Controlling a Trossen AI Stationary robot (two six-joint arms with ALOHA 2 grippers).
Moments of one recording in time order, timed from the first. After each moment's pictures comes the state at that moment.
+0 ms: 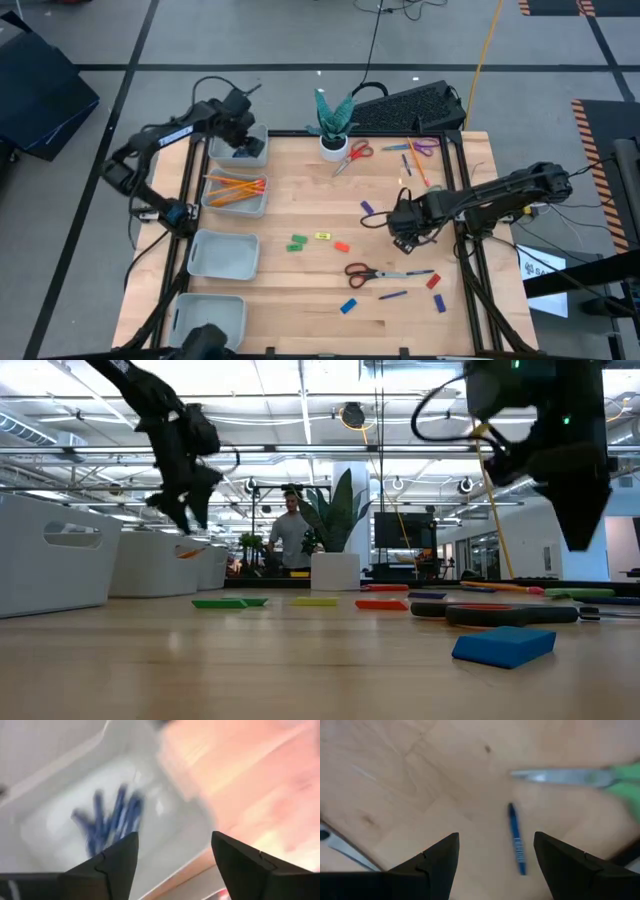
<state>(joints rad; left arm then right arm) 0.94 1.49 1.11 -0.80 0.14 -0.06 0.15 1.33 0.81 -1.10 0.04 0.91</state>
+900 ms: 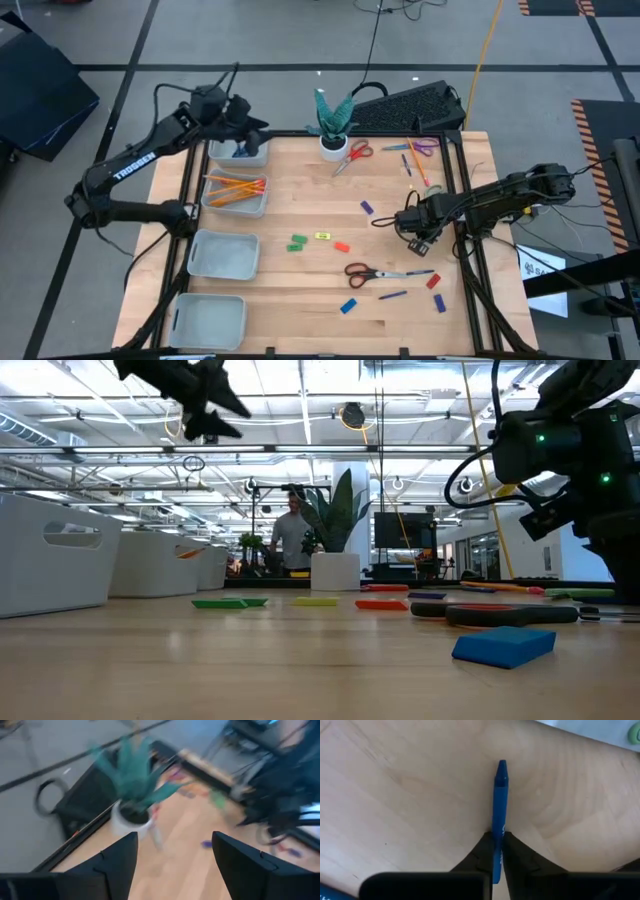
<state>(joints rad) 0.73 1.14 1.11 -0.44 0.37 -0.16 0.07 1.33 0.47 -0.90 -0.05 0.71</state>
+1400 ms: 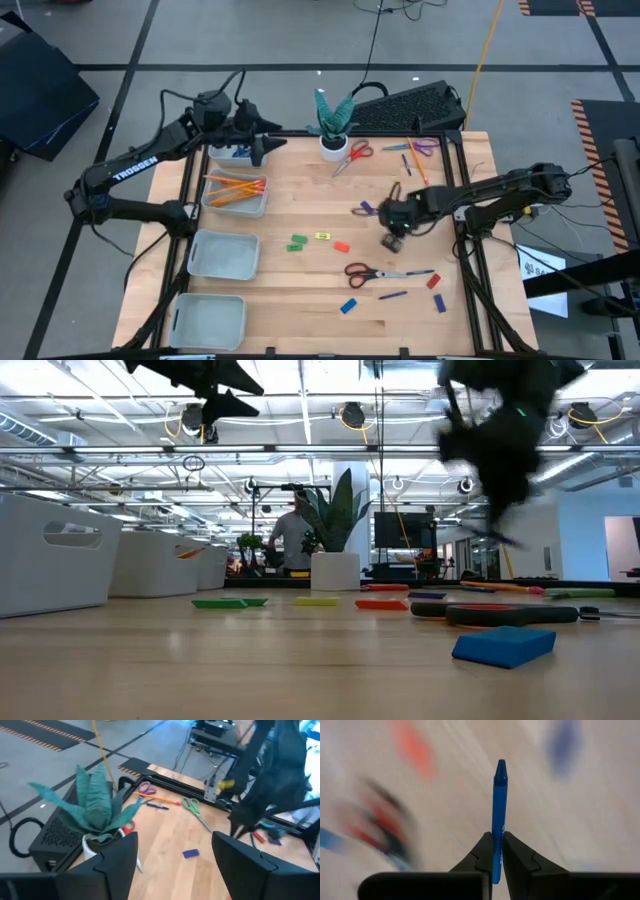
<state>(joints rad) 0.60 1.14 1.11 -0.33 0.38 -0.08 0.07 1.33 0.81 -0.70 0.01 0.64</state>
